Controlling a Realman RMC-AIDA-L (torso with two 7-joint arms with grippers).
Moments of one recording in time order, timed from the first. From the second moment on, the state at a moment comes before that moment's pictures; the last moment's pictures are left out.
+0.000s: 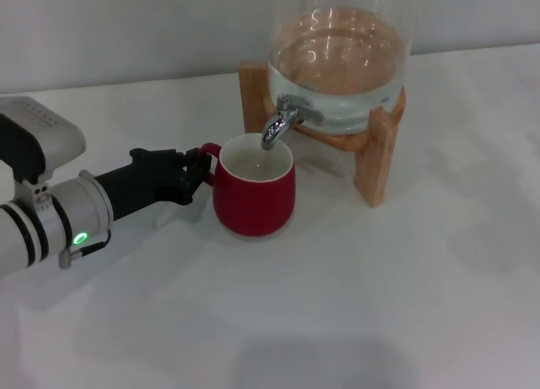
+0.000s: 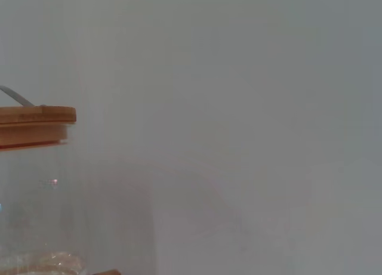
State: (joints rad) left arm -0.82 -2.09 0.80 0.09 -1.51 -0.92 2.16; right arm 0.13 2.00 2.59 0.86 -1.40 1.32 -1.87
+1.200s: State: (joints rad) left arm -0.86 -2.10 0.91 0.11 -1.52 -0.79 2.19; right arm 0.13 2.00 2.59 0.86 -1.39 1.31 -1.87
